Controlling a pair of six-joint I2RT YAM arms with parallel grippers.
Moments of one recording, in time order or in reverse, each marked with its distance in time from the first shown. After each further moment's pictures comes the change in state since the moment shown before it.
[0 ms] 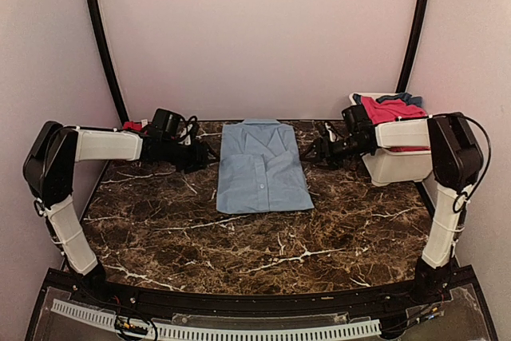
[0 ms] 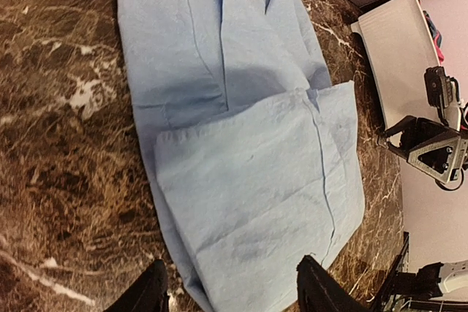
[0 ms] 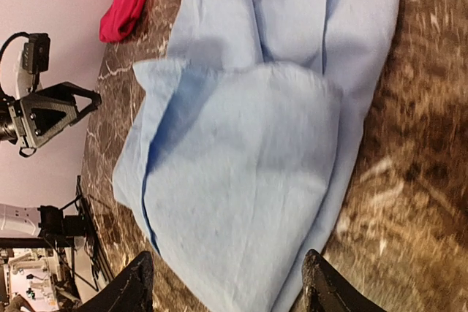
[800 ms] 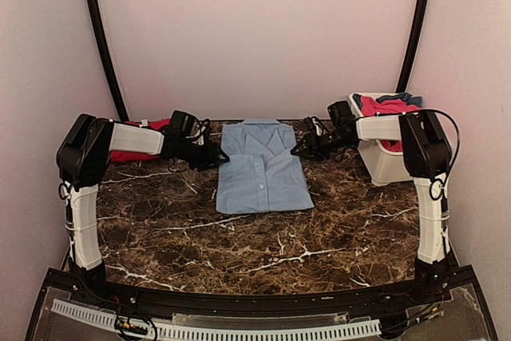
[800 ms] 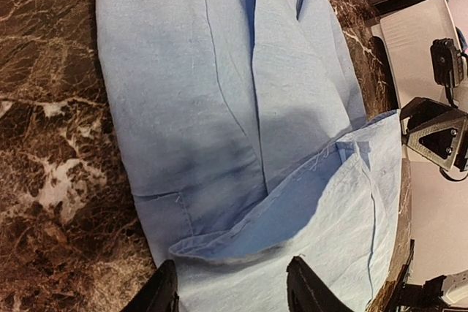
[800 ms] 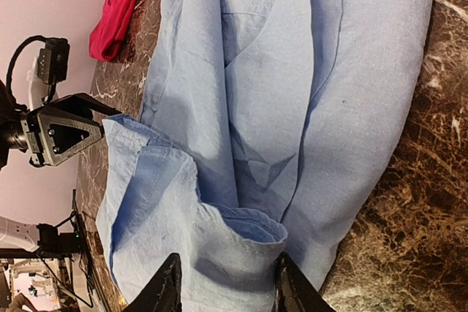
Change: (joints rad) left arm 0.018 0.323 0.265 0.023 0.062 0.021; right arm 0.000 0.327 0.389 -0.042 -0.021 -0.013
